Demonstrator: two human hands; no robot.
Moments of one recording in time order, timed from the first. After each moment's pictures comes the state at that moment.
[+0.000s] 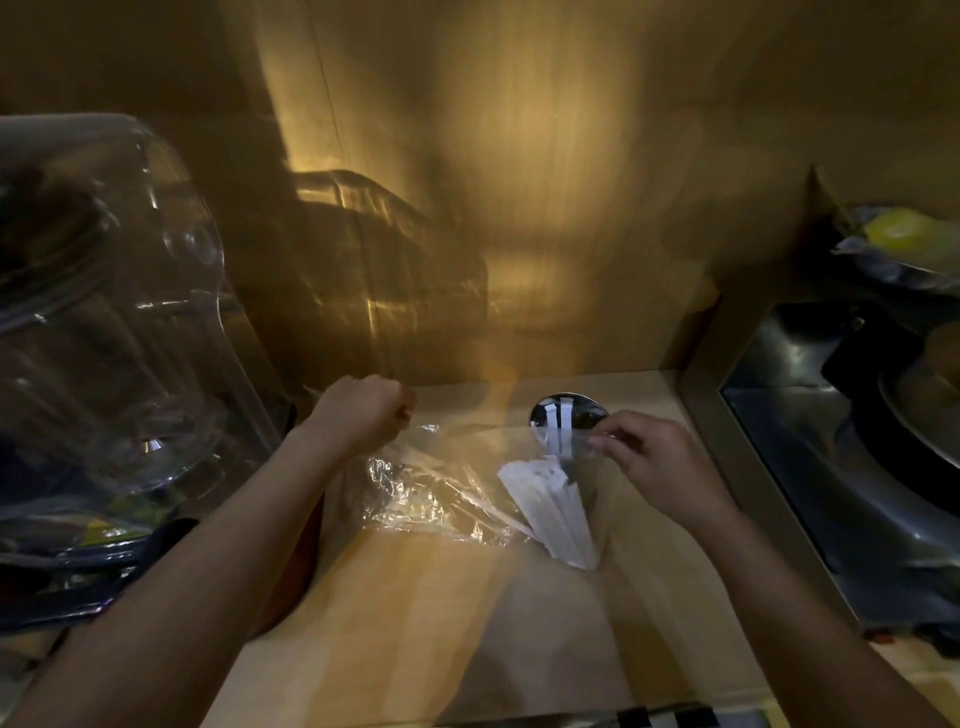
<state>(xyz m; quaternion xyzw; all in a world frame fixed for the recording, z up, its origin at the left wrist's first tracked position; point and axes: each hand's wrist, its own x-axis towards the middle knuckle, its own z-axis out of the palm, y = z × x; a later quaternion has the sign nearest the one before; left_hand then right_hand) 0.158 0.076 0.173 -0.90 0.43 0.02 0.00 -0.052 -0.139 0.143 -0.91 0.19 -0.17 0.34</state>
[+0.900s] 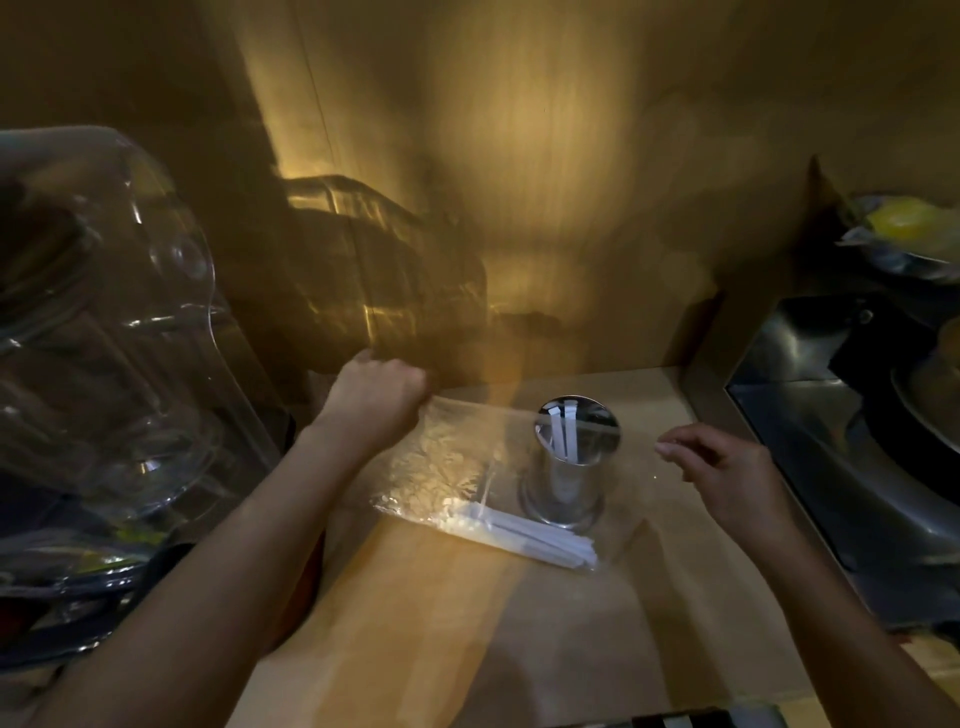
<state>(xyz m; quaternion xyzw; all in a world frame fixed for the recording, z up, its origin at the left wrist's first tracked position) 0.153 0.058 0.192 -0.88 0.46 -0.07 0.08 -0.086 -0.168 0.124 -0.85 0.25 -0.27 0.37</state>
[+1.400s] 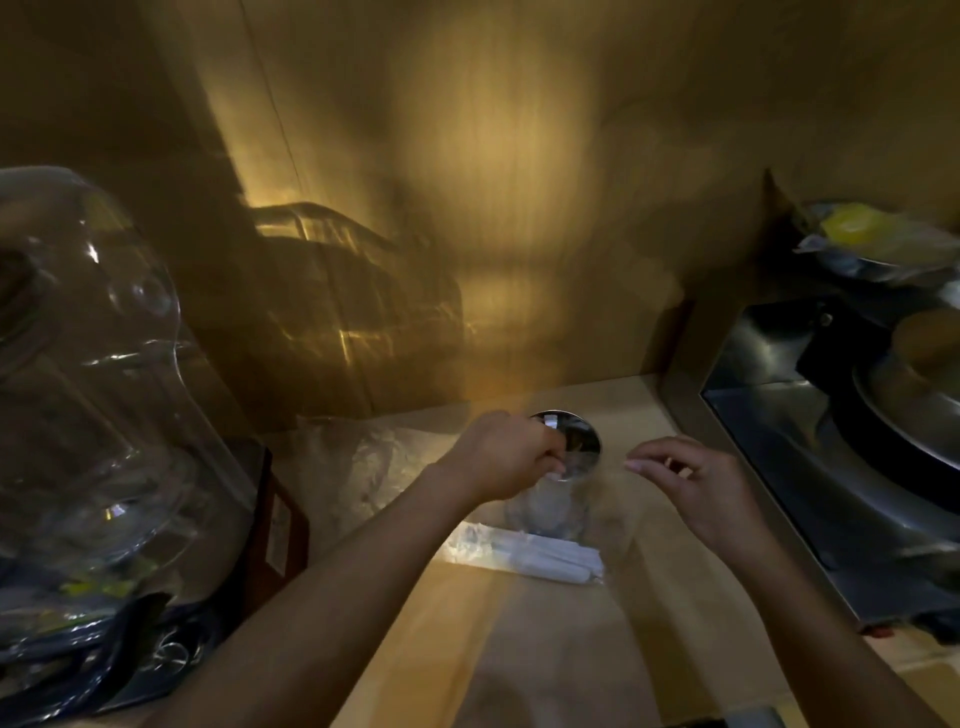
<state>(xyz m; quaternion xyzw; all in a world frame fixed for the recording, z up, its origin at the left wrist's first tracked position) 0.086 -0.027 0.172 -0.78 0.63 0.06 -0.05 -0.083 -0.162 0.128 -0.84 0.22 -0.27 0.41</state>
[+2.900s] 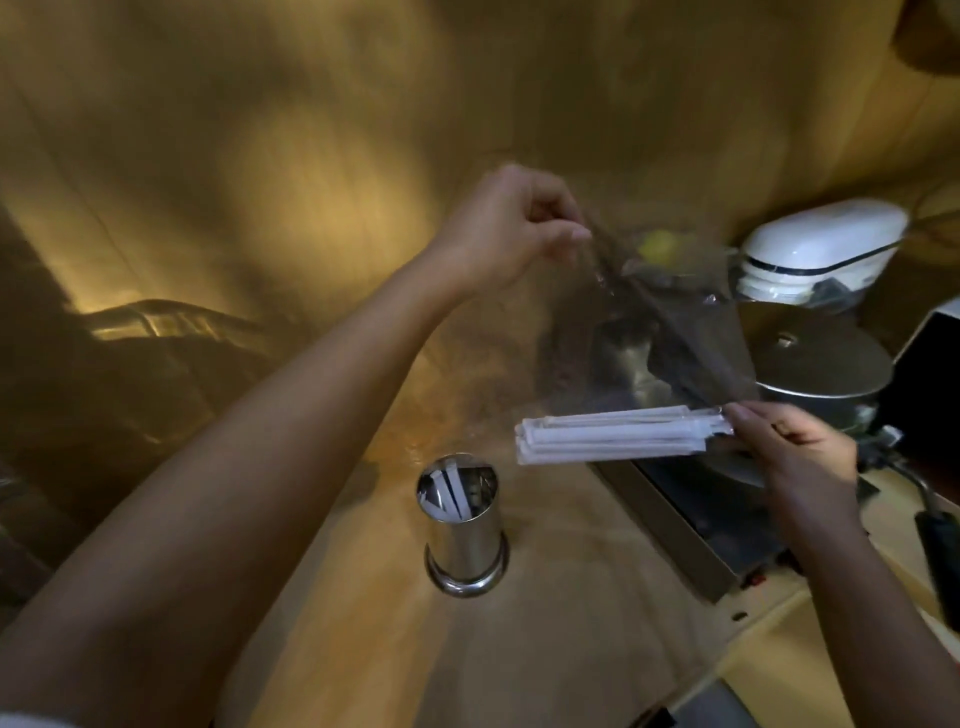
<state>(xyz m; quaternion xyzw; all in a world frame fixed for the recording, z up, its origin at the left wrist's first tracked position) 0.047 -0.130 0.364 -0.62 0.67 0.06 -0.40 -0.197 -0.199 0.190 -0.57 0.39 -0.54 0.48</state>
